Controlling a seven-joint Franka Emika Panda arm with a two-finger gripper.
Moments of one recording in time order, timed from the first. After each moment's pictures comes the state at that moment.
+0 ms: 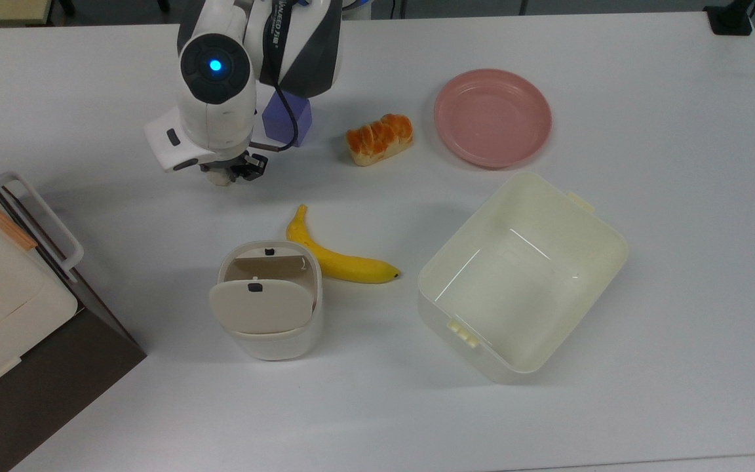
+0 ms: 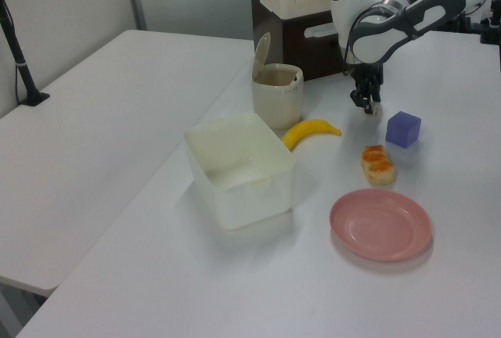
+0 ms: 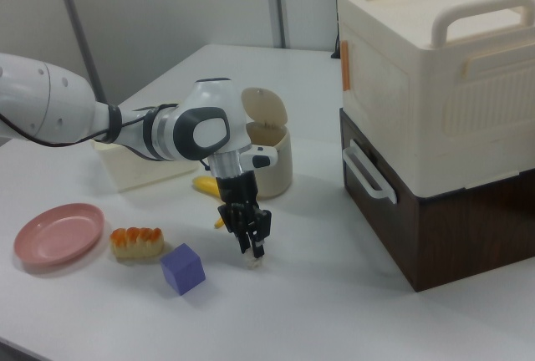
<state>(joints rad) 0.36 0.43 -0.58 -1.84 -0.05 2.05 0.08</state>
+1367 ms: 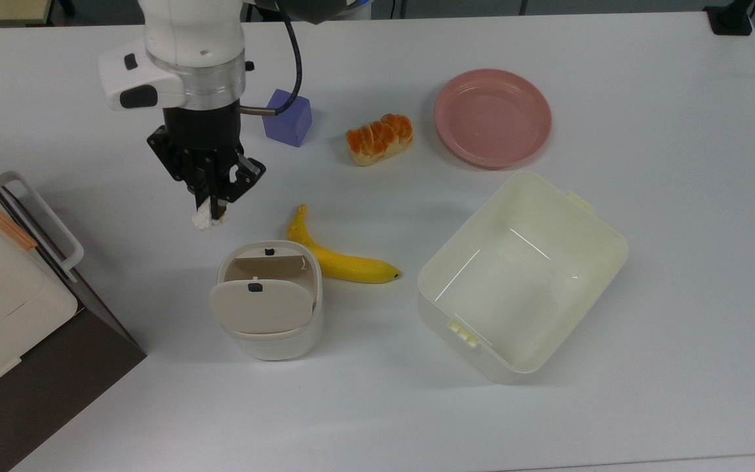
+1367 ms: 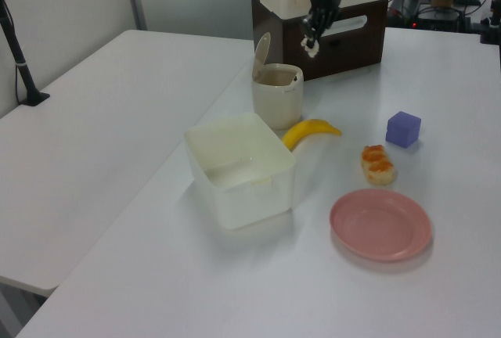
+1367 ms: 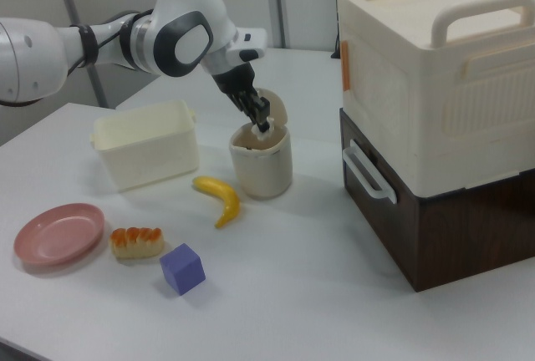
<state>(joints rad) 0.36 0.39 -0.56 -1.50 0.12 2.17 0.23</state>
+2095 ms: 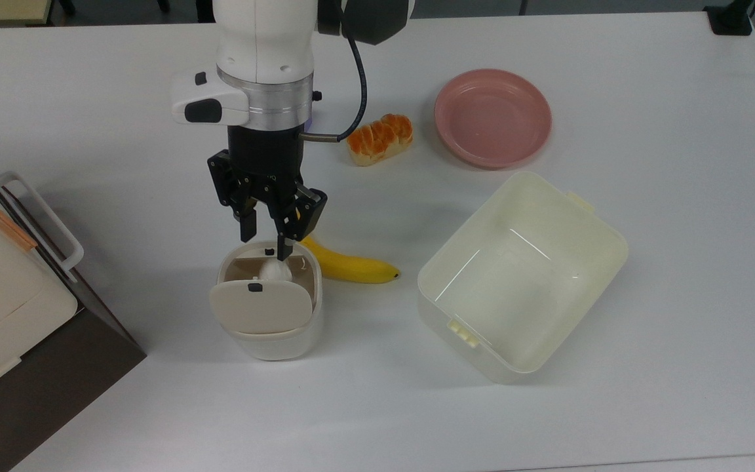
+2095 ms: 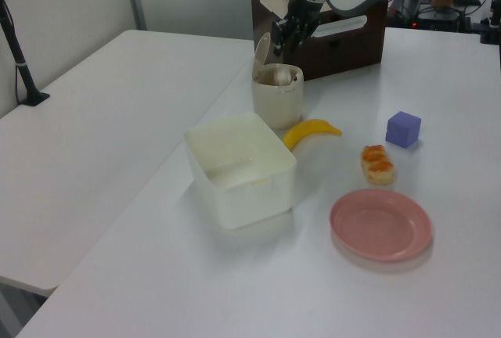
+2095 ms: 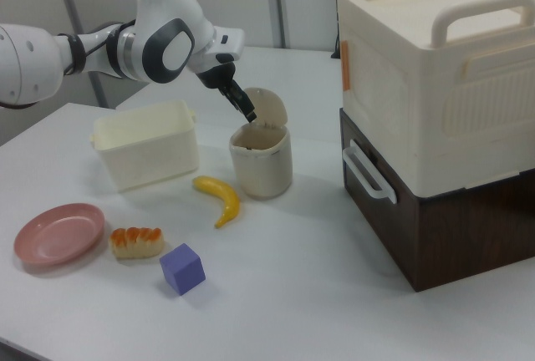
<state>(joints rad) 0.37 0.42 -0.46 -1.50 0.11 2.33 0.46</state>
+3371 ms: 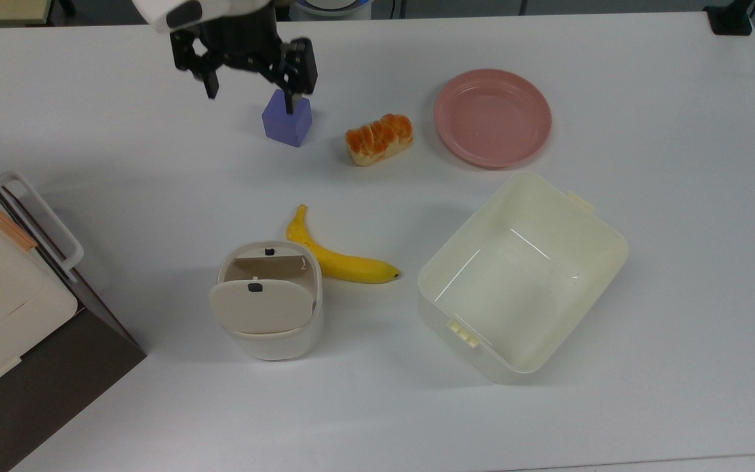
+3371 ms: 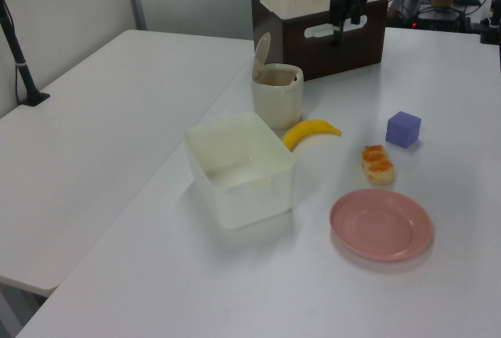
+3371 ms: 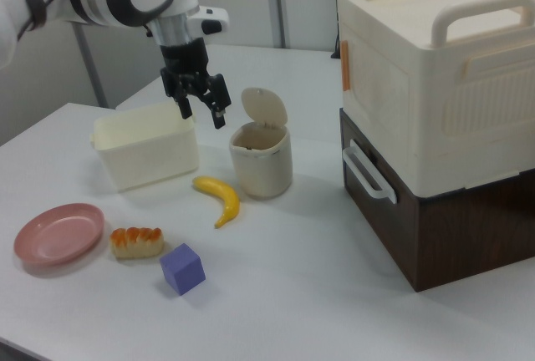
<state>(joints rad) 0.36 0.20 -0.47 -1.49 0.03 1.71 0.07</state>
